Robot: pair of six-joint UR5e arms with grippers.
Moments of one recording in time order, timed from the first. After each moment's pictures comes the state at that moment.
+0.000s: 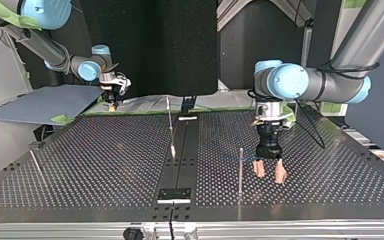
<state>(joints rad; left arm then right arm) -0.14 -1.76 -1.74 -2.52 -1.72 -2.38 1.78 -0.54 1.50 -0.74 1.43 1.56</state>
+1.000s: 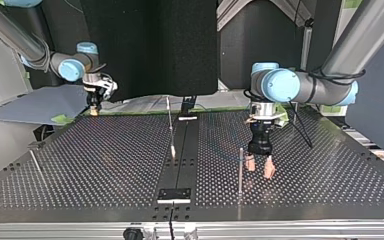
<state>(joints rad) -0.15 -1.82 -1.74 -2.52 -1.67 -2.35 1.74 -0.74 1.61 -0.68 1.51 1.57</state>
